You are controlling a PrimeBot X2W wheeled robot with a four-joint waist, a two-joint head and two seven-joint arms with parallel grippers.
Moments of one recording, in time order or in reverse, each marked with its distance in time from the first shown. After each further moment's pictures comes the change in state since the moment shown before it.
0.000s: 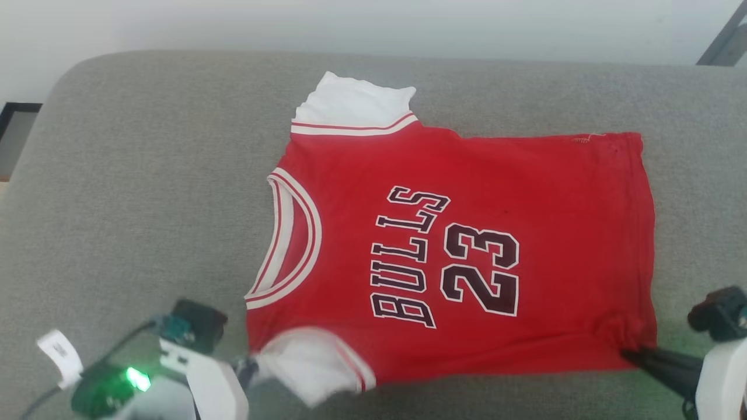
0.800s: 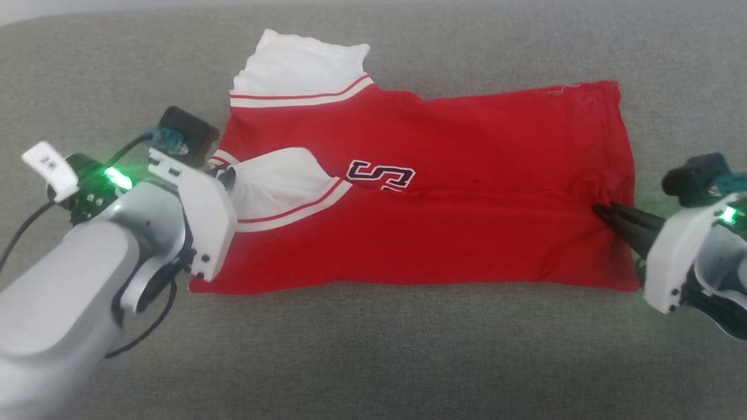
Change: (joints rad) left arm -0.560 -0.153 0.001 0.455 0.194 -0.284 -0.018; right arm -0.277 0.289 -0.176 0.290 -0.146 0.000 0.023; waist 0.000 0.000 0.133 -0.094
